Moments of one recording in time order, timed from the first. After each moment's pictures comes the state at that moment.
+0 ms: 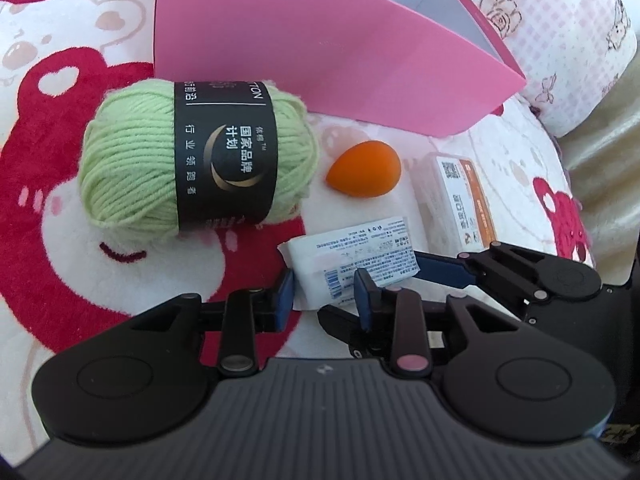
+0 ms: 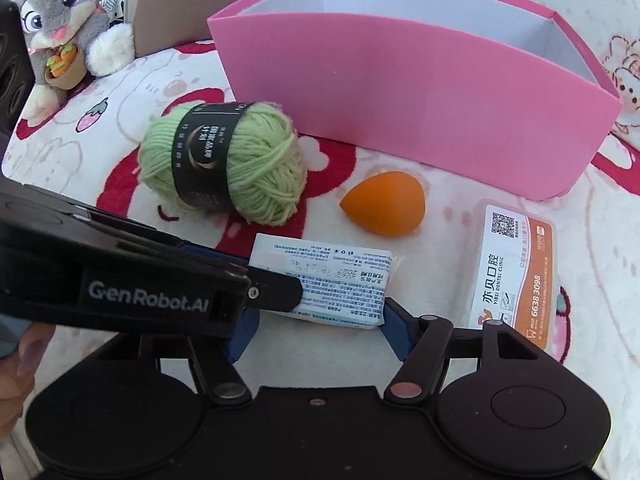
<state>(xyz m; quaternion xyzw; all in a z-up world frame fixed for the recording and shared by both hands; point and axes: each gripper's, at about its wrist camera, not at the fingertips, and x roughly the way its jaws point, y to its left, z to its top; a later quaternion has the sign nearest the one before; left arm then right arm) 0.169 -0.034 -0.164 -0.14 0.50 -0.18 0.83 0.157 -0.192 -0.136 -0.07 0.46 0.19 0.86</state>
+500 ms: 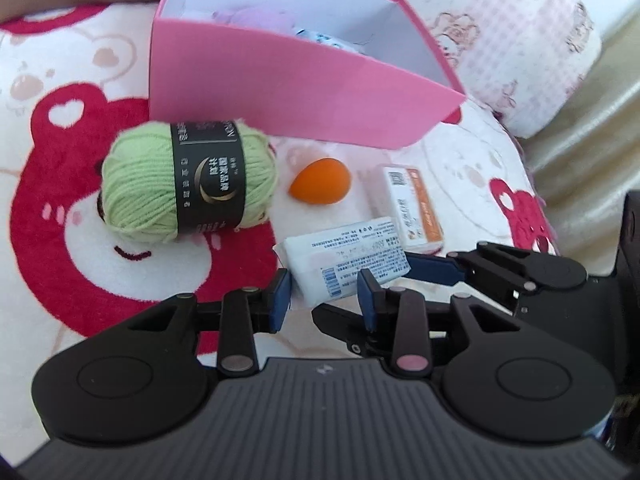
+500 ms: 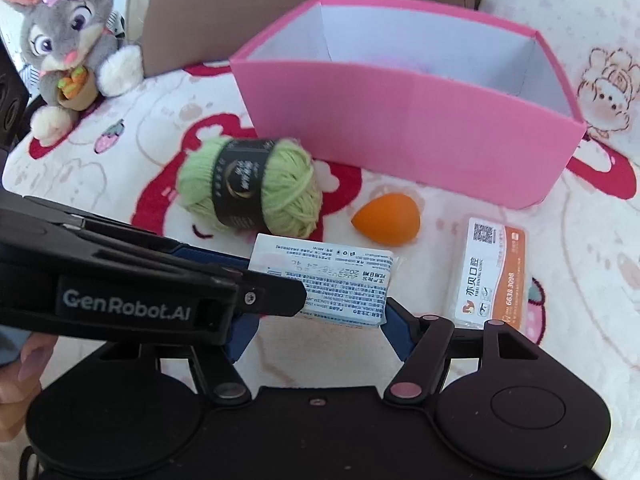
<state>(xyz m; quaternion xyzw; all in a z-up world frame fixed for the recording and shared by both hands) 0.140 -0.028 -0.117 -0.15 0.48 -0.22 0.84 0.135 -0.195 -0.089 -0.04 0.46 0.19 0.87</state>
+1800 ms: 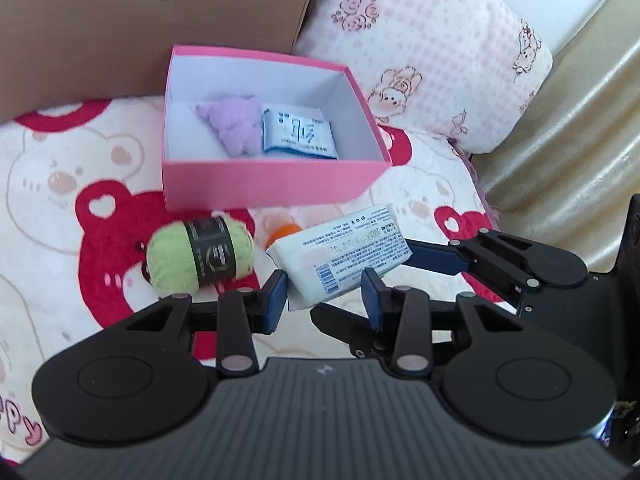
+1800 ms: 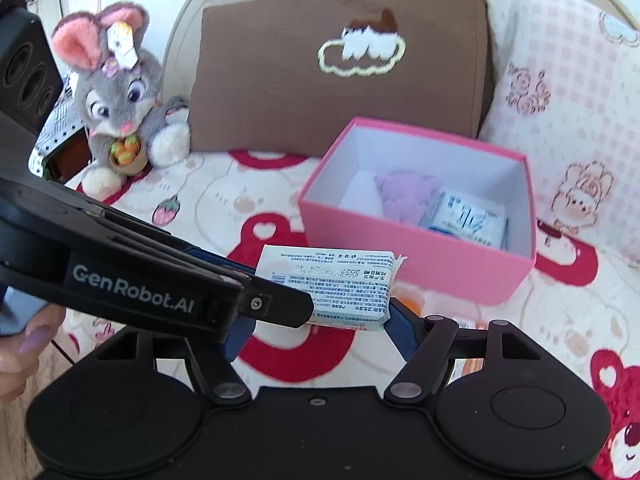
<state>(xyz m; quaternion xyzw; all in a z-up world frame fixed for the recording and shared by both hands) 0.124 -0.005 0.023 -0.12 0.46 -0.23 0.85 0.105 -0.171 0.046 -0.05 0.38 0.20 0.90</state>
